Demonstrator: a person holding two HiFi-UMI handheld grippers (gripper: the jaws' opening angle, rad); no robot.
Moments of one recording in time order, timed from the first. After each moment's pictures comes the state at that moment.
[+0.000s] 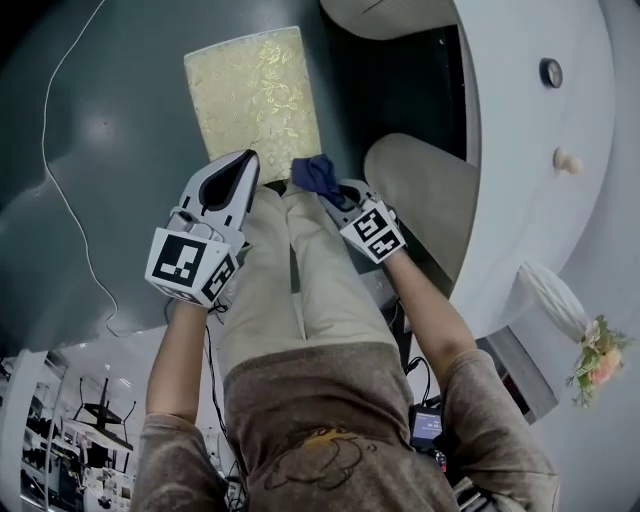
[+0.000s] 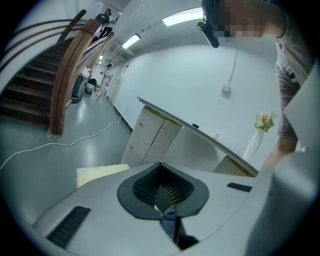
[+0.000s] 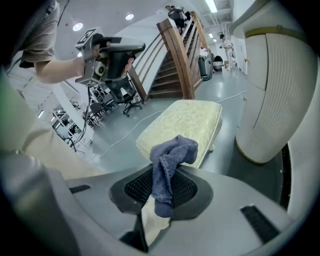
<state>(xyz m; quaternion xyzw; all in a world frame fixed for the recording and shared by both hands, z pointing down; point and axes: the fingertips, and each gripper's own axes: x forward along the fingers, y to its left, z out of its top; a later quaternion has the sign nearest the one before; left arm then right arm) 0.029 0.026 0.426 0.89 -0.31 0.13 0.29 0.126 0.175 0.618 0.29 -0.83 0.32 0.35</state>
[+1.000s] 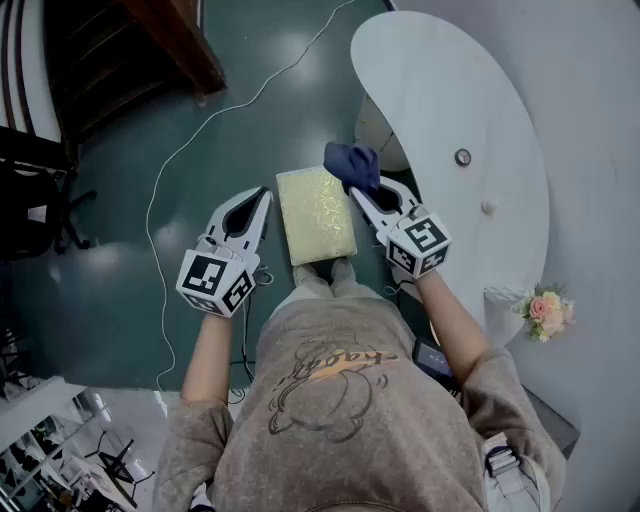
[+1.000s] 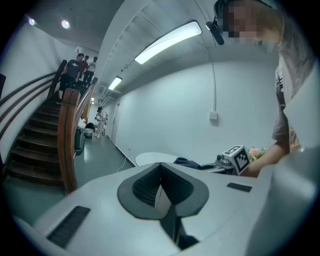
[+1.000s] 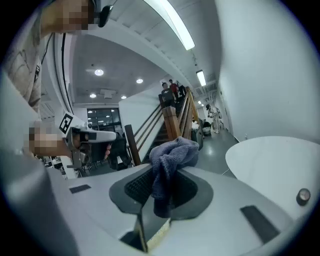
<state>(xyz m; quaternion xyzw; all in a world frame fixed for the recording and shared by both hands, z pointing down) -0.047 -0.027 0.113 0.92 -0.37 0.07 0.13 0.104 -0.024 0.185 0.43 -0.89 0.16 0.08</state>
